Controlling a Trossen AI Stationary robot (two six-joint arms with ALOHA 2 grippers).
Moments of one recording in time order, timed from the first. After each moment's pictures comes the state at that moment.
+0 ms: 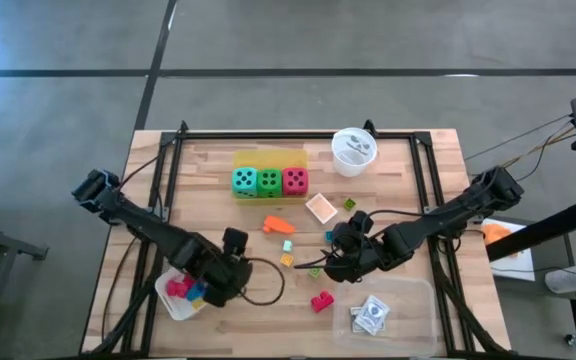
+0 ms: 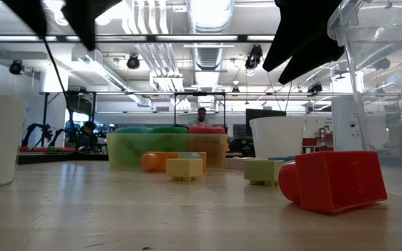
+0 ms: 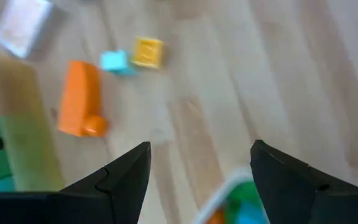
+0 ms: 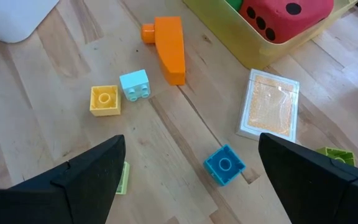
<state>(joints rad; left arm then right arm) -0.53 1.57 1.30 -1.00 -0.27 -0.16 0.45 1.56 1.10 -0.64 0.63 0.89</state>
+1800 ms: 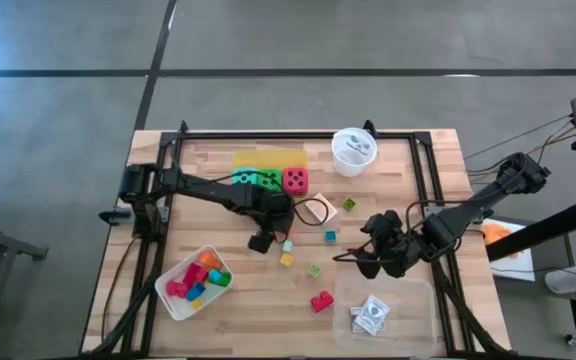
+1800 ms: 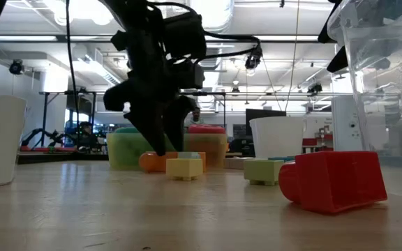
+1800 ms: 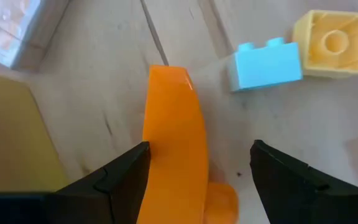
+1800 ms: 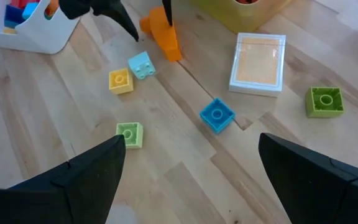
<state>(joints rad) 0.04 1.88 1.20 -0.59 0.07 0.42 0.56 1.23 0.91 -0.72 0.59 1.13</state>
